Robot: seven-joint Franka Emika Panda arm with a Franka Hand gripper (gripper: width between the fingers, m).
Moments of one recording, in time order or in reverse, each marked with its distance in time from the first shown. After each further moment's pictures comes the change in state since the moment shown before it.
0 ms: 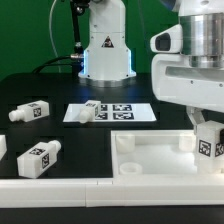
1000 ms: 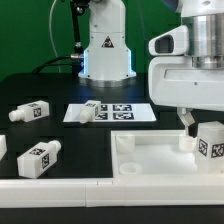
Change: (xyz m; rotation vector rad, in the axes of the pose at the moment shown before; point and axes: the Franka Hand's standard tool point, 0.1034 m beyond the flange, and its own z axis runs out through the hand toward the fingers) arm 0.001 -0.002 0.000 0.008 -0.005 -0.459
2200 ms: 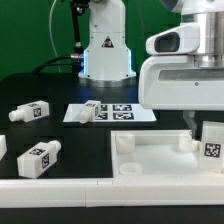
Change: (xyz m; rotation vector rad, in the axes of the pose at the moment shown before) arm 0.006 0.005 -0.001 -0.041 0.041 -0.264
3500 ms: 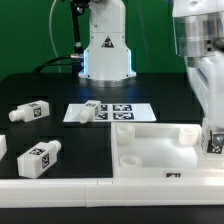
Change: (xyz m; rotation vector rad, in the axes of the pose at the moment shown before) arm -0.003 -0.009 -0.002 0.024 -0.095 1.546
